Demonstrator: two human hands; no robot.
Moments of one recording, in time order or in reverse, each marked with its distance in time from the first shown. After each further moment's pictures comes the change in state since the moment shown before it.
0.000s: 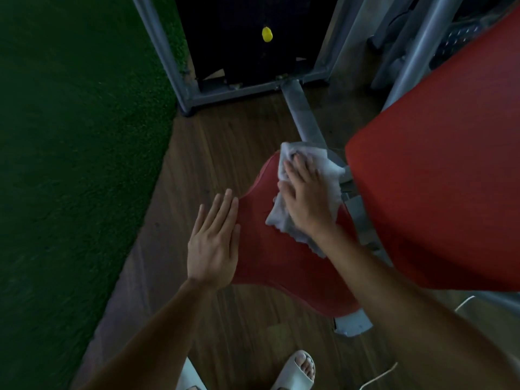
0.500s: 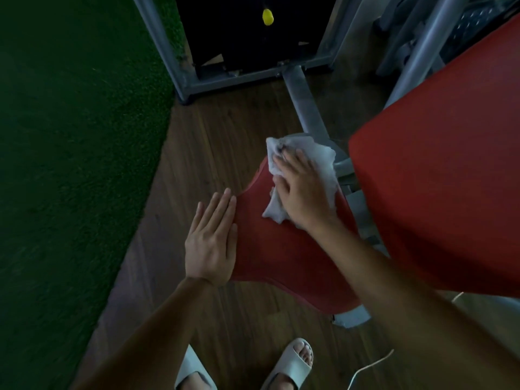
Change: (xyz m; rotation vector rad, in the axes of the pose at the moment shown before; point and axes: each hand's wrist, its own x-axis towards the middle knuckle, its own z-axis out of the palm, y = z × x) left_hand -0.001 -0.002 0.001 -0.060 0.022 0.002; right_hand 0.007 -0.012 -0.006 0.046 -0.016 -0.023
